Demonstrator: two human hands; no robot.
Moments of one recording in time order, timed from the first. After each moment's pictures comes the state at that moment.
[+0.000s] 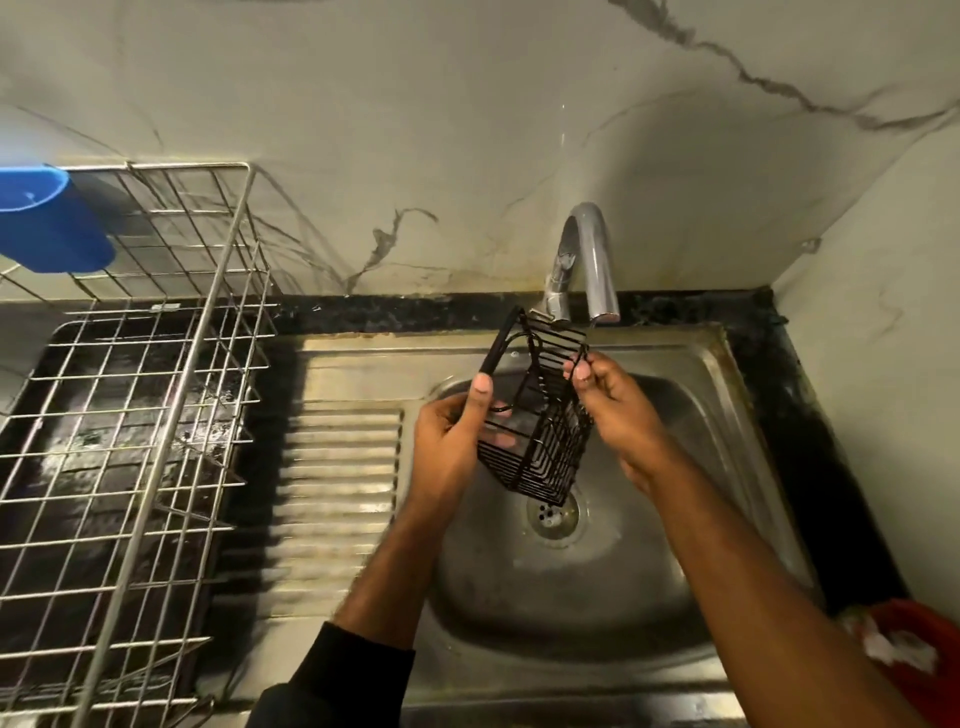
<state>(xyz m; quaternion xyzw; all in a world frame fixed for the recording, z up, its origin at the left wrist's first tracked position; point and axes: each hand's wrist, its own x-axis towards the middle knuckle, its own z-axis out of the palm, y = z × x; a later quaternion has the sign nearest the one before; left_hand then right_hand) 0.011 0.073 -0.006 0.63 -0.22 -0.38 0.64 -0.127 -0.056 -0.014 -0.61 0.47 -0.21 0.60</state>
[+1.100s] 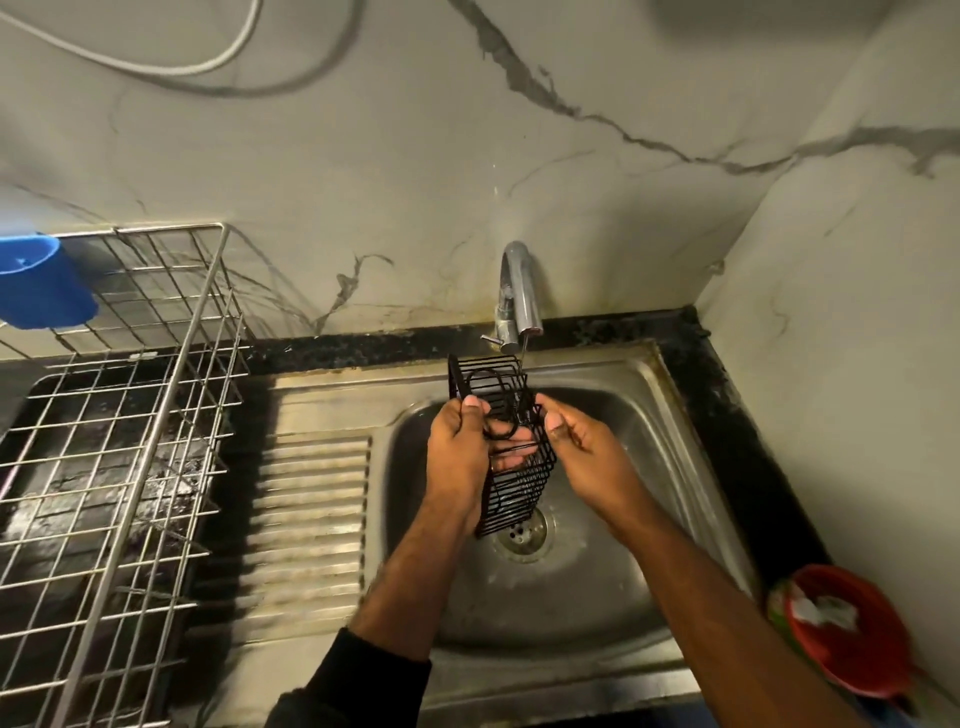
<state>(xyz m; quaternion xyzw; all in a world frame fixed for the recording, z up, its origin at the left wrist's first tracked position) -0.049 0.056 0.033 0.59 -0.10 -0.46 0.65 -0.178 -0.008 0.017 -0.68 0.43 -0.24 0.54</state>
